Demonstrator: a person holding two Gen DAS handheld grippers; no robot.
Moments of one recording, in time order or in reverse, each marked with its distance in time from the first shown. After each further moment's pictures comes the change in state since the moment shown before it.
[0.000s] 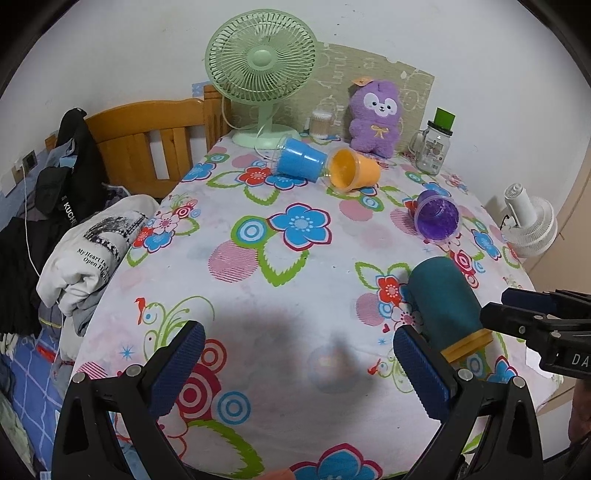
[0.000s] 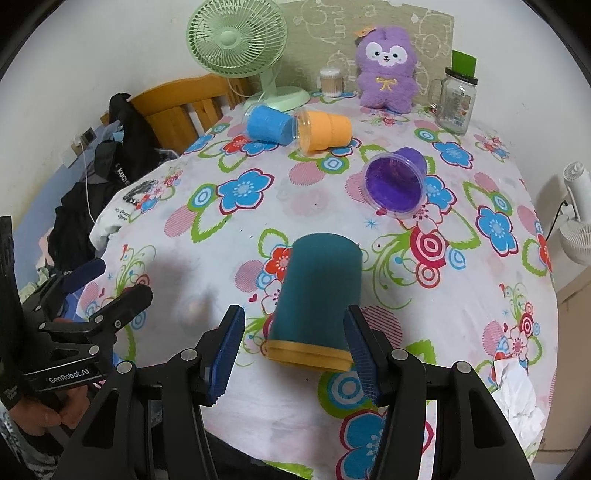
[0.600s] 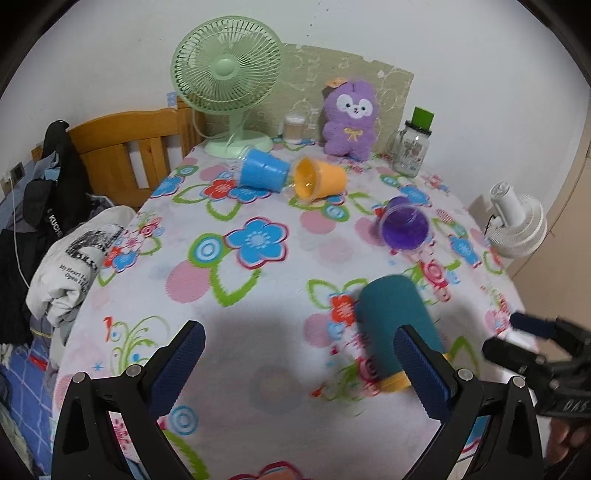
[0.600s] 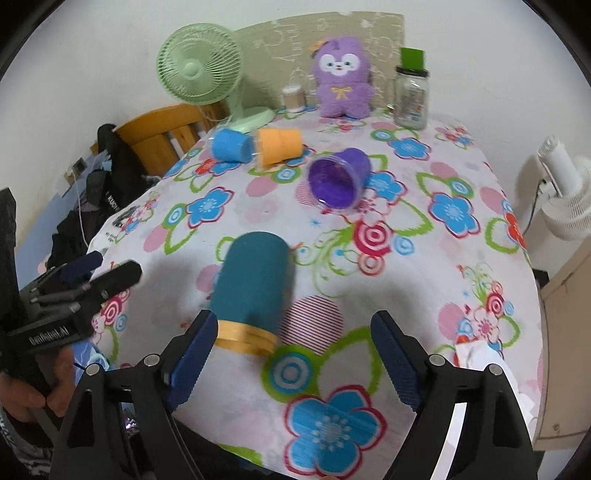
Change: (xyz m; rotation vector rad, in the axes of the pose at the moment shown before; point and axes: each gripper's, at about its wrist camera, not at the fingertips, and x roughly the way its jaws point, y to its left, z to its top) left arm 0.003 -0.048 0.024 0.017 0.004 -0.038; right arm -0.027 -0.067 -0.029 0.107 -0.078 -0.009
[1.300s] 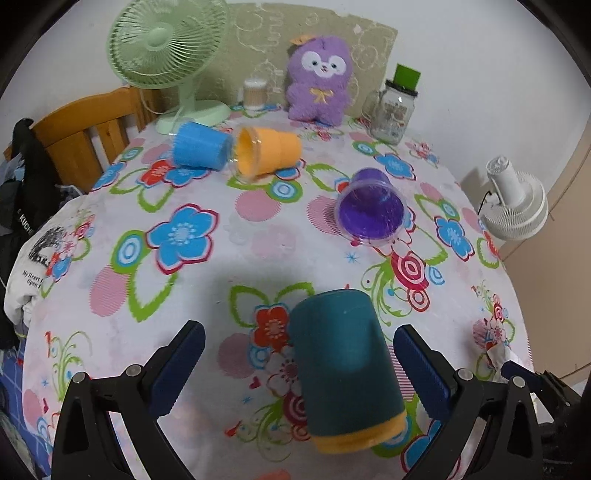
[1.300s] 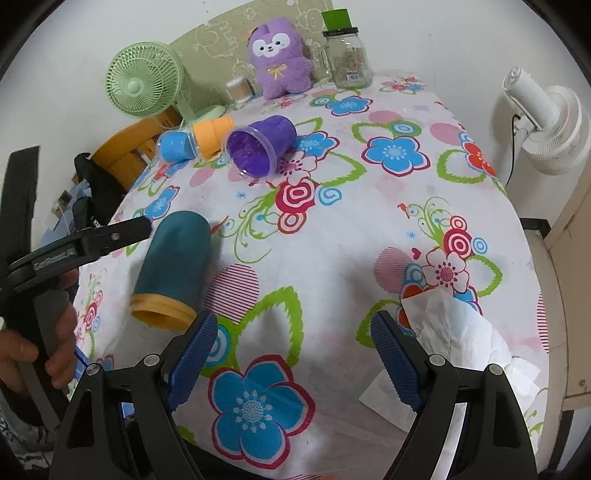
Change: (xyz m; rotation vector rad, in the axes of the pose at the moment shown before) left arm 0.071 -0.067 0.026 0.032 0.152 -0.023; right arm 0.014 -0.076 -0.033 0.144 0.030 0.023
